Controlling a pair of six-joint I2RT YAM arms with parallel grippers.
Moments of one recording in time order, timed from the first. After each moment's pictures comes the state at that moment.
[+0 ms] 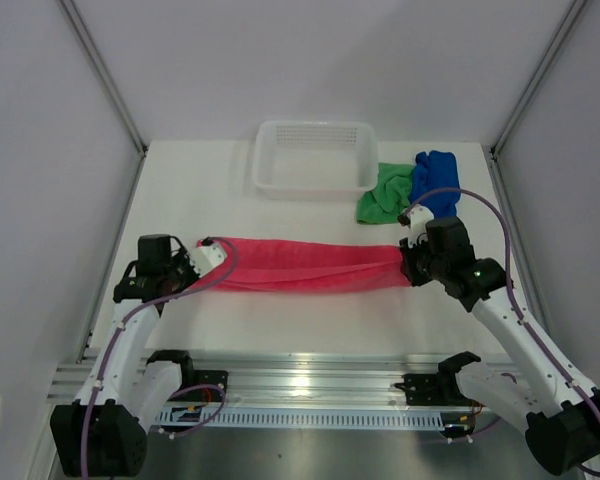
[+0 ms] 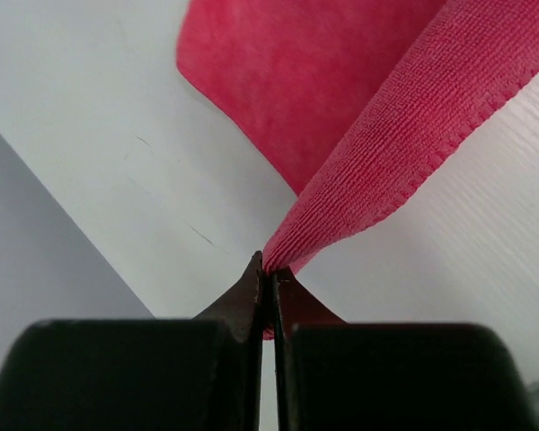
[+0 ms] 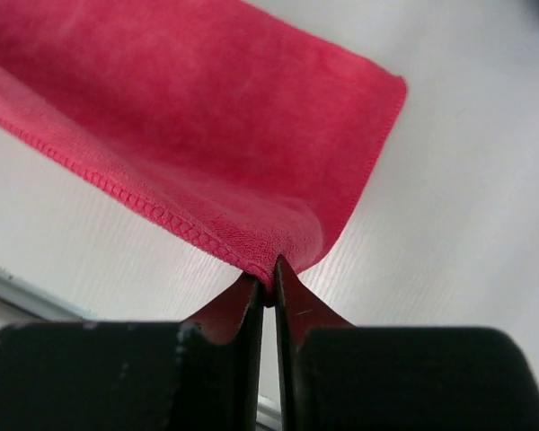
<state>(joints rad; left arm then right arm) 0.02 0.85 0.62 -0.61 0.14 0.97 0.39 0.94 0.86 -0.69 -0.06 -0.02</state>
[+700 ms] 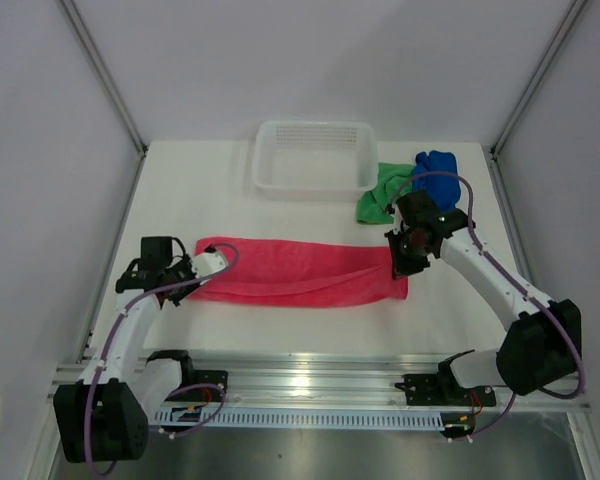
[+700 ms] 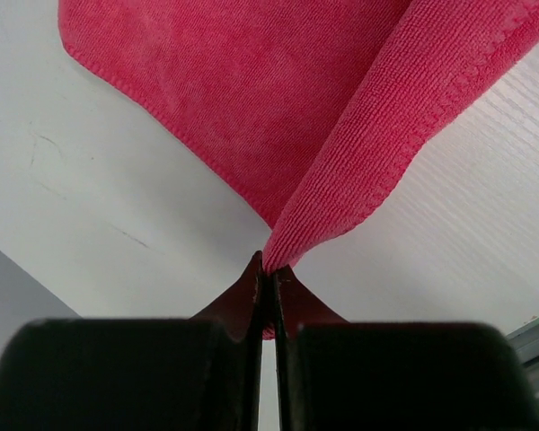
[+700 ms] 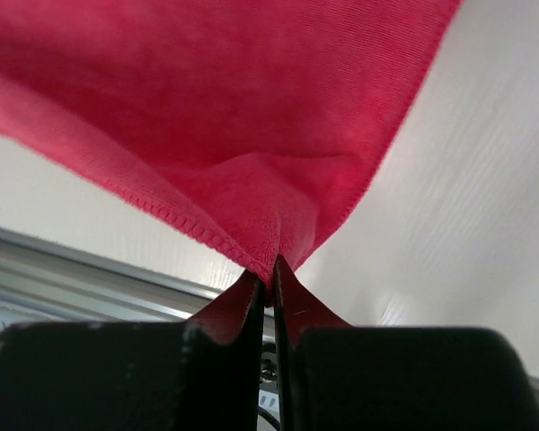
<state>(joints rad) 0.06 0.93 0.61 -0.73 0.20 1.04 0.42 1.34 1.13 -0.96 -0.10 0.17</state>
